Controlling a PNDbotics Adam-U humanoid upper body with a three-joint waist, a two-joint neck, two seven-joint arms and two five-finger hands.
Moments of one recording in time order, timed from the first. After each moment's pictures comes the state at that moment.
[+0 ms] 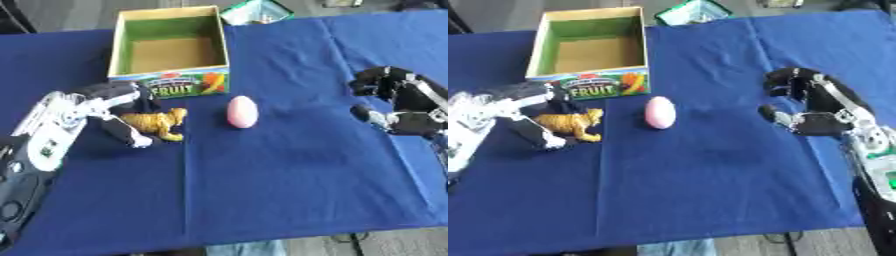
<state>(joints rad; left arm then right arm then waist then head) -0.62 0.44 -0.24 -1.34 -0.75 -0.15 -0.65 -0.41 -0.41 0.02 -1.47 -0.12 -0.16 0.45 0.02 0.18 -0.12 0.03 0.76</state>
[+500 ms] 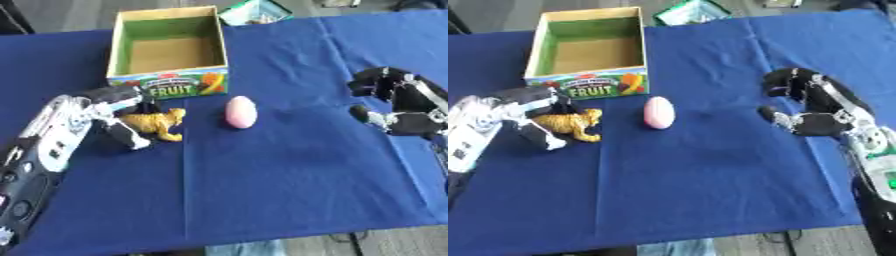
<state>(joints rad) -0.63 0.43 -0.24 -1.30 -0.81 -0.17 -0.63 -0.41 -0.41 0.02 -1.47 -0.12 -0.16 0.45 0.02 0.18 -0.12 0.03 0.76</state>
